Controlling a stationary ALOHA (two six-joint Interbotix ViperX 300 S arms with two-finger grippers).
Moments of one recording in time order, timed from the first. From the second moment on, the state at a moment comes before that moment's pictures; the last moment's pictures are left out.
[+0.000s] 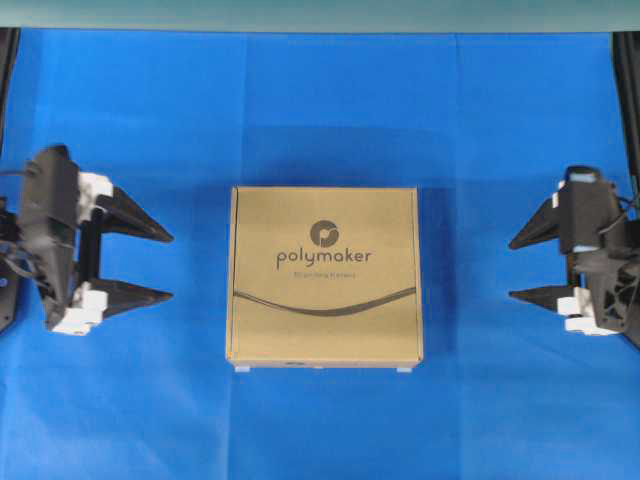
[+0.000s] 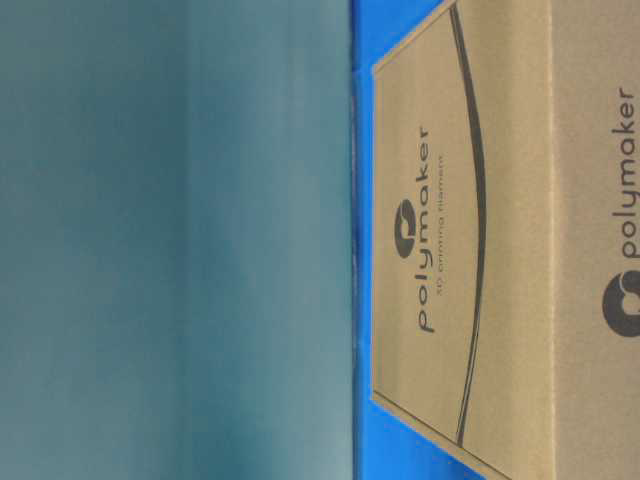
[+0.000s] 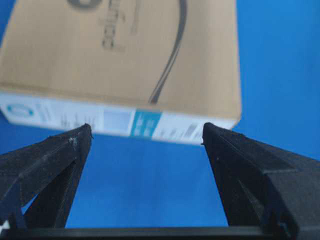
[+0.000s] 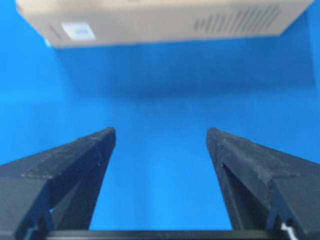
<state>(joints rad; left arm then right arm) 0.00 -0.62 1.10 0.02 0.05 -0.16 -0.01 -0.71 1.09 0.01 0.50 0.02</state>
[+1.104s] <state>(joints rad) 0.06 -0.12 0.93 0.02 0.10 -0.08 -0.05 -0.12 0.93 0.01 0.28 -0.04</state>
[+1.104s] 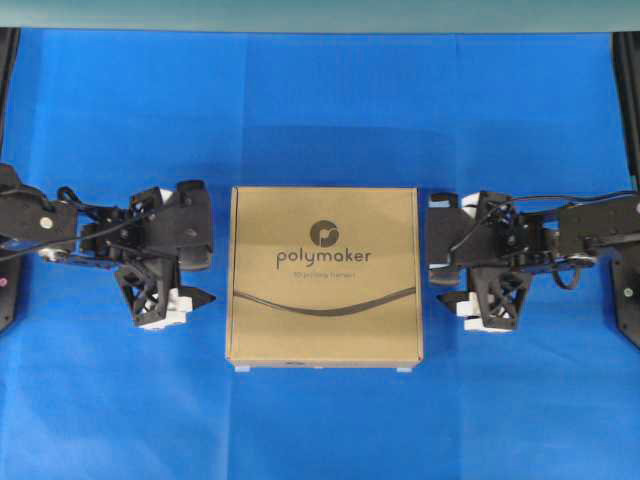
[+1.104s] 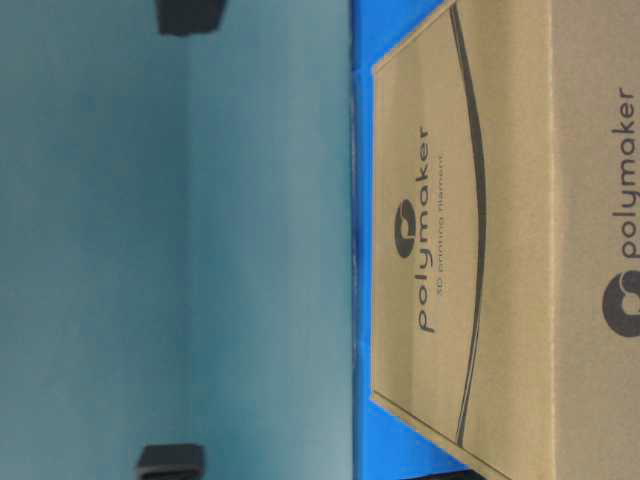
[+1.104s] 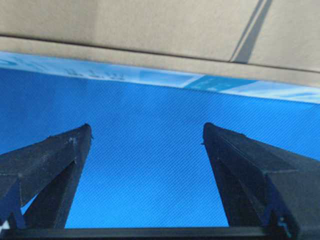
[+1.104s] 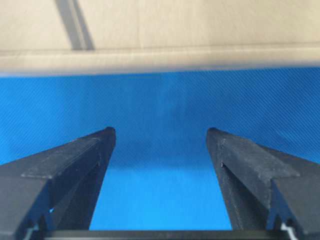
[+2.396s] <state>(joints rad) 0.07 -0.03 0.84 0.03 0.10 -0.06 -0.06 0.01 0.86 0.01 0.19 -0.04</state>
